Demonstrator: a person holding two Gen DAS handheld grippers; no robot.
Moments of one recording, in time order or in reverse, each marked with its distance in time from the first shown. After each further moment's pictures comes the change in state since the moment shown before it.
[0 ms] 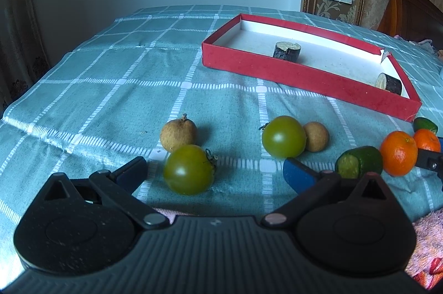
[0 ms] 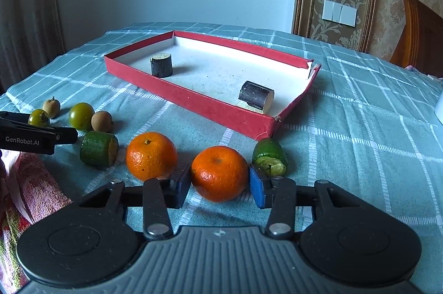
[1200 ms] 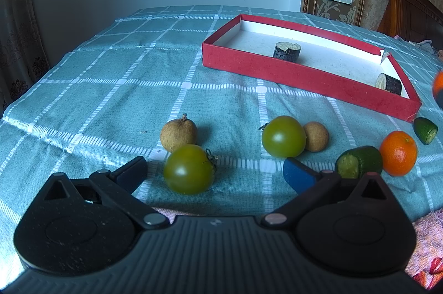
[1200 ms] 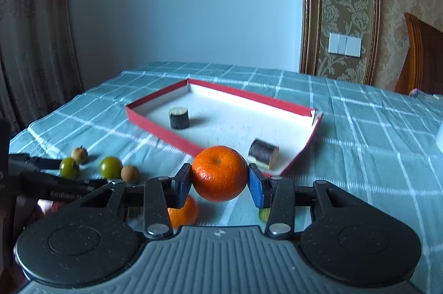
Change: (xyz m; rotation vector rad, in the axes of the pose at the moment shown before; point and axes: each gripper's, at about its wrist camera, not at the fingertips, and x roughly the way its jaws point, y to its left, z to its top) left arm 0.000 0.000 0.000 0.000 -0.001 -0.001; right arm -0.036 0.001 0.042 0.011 -0.136 0.057
